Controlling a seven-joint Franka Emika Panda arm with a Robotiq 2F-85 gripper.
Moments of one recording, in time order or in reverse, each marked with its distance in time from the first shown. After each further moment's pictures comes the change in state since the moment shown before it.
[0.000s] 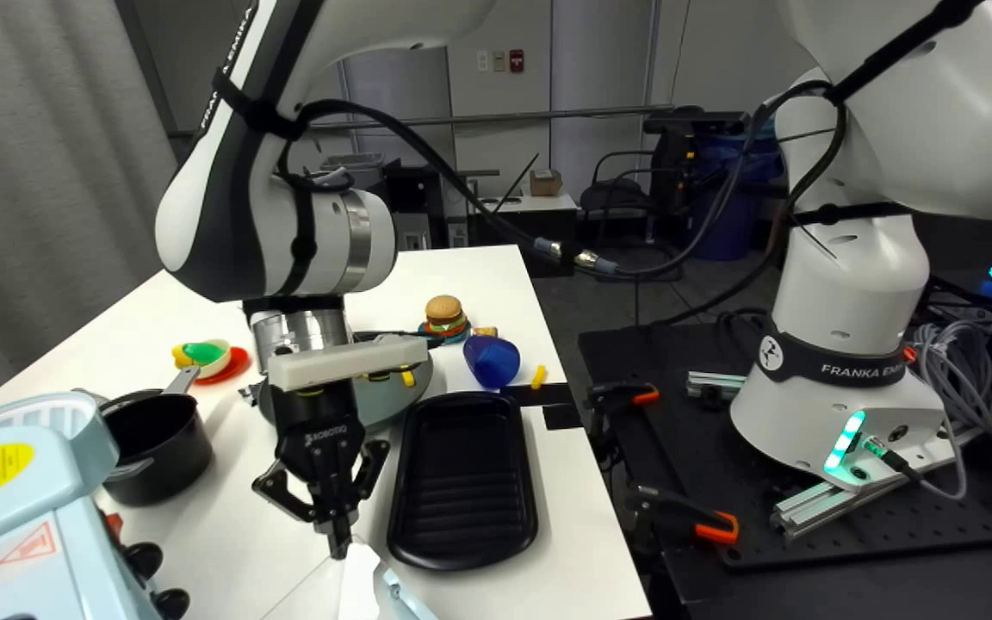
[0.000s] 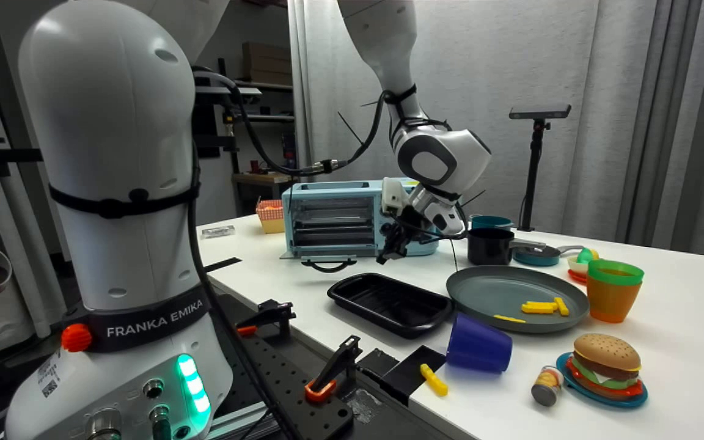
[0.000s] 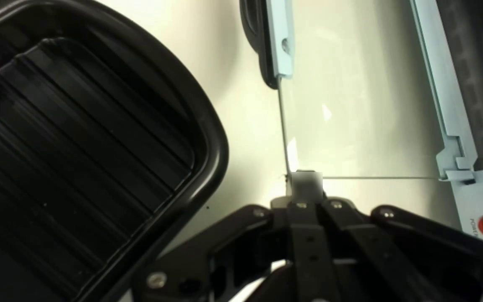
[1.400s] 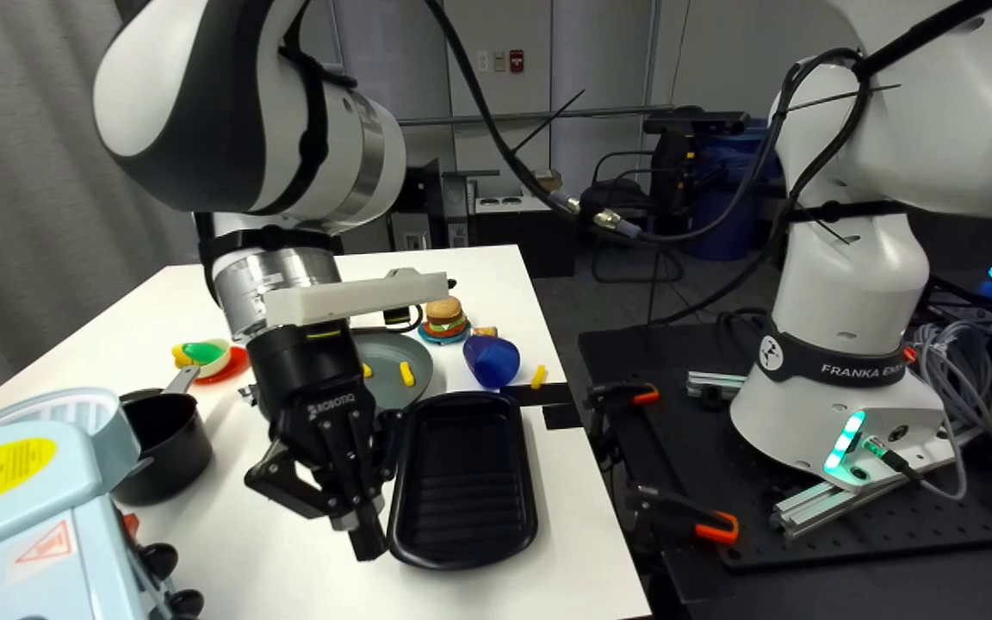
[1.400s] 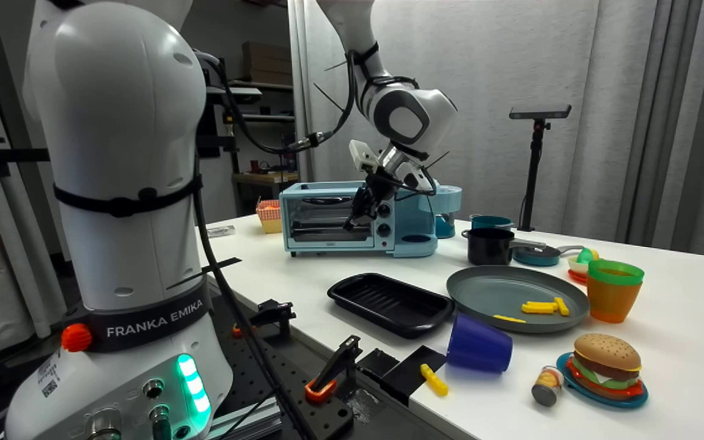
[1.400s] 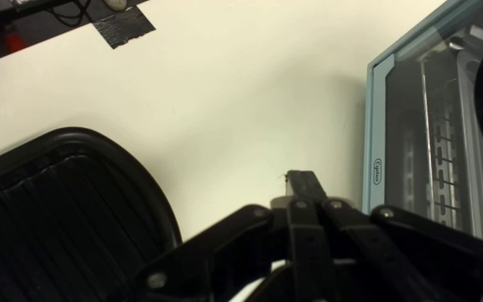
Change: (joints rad) arm 0.096 -0.231 0.008 -0.107 -0.102 -0.158 0.029
